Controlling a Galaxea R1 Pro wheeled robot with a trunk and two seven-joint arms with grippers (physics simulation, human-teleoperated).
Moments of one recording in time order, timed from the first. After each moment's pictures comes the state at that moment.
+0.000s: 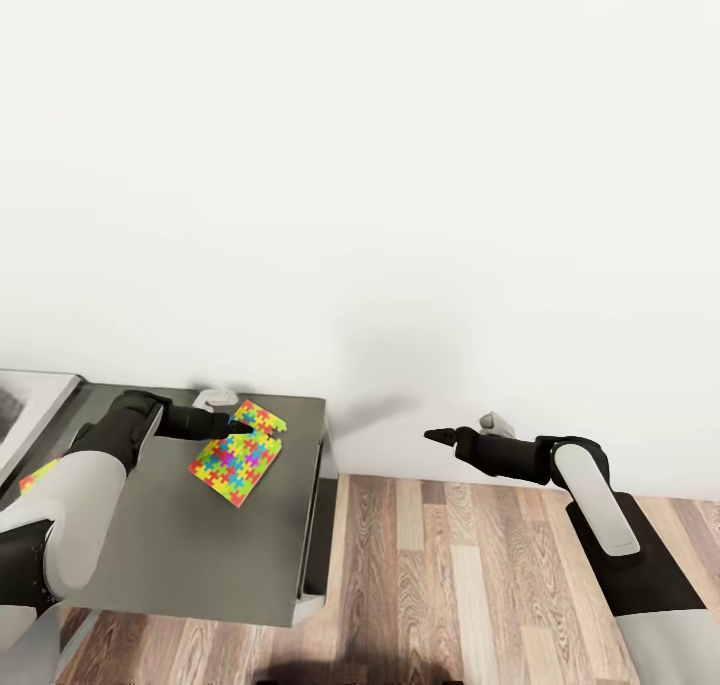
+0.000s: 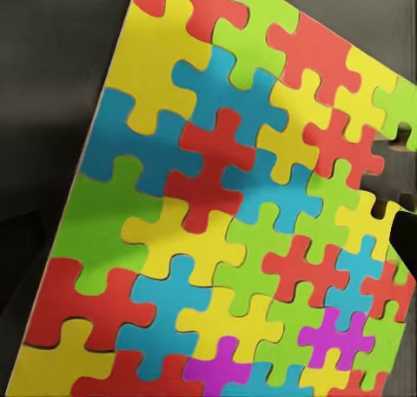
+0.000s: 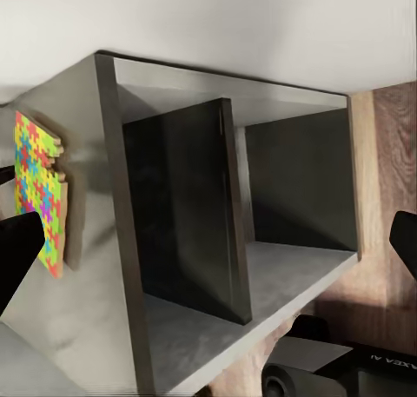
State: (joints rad) left arm -1.08 0.20 0.27 -0.45 -0.47 0.67 -0.86; right arm -0.56 -0.18 0.06 -1.41 -1.12 1.05 -0.18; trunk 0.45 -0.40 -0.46
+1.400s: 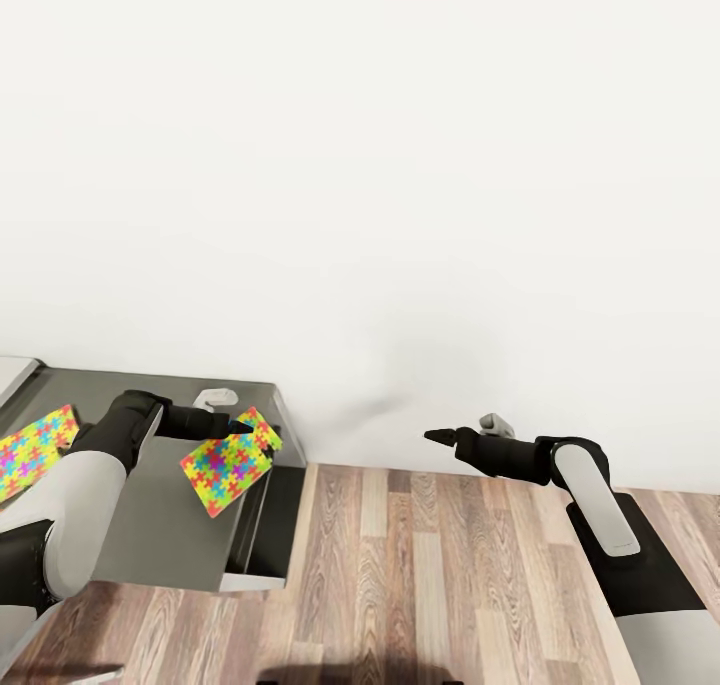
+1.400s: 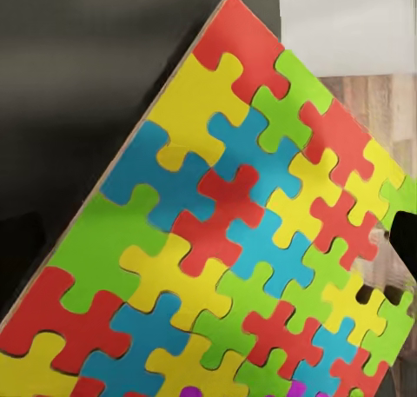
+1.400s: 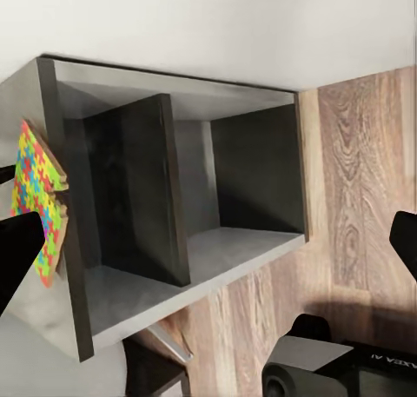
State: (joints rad) left arm -1.08 0.20 0.27 -0.45 -0.47 0.67 -0.86; right arm -0.56 -0.18 0.06 -1.41 -1.12 1.05 -0.18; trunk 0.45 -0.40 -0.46
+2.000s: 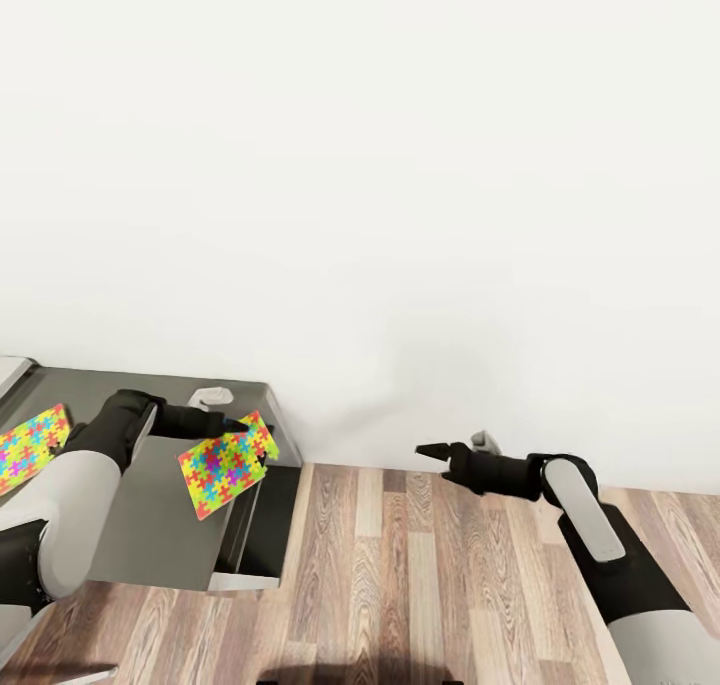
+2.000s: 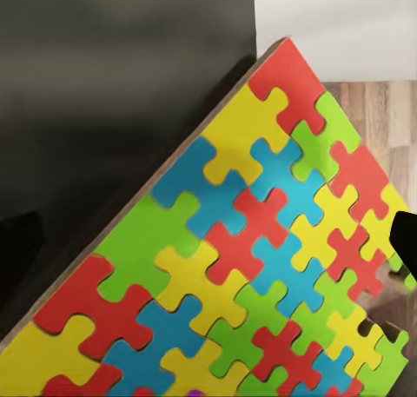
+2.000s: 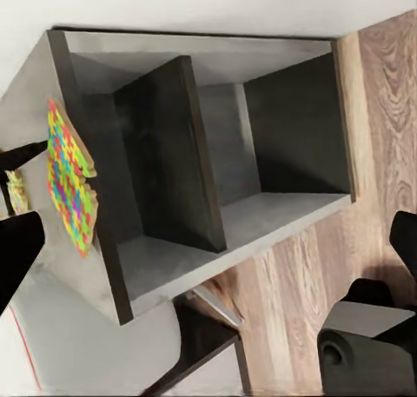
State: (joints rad) left arm -1.08 0.22 0.28 -0.45 -0.47 0.68 -0.87; right arm -0.55 -0.17 0.07 -1.26 -1.14 1.05 -0.03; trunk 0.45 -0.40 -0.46
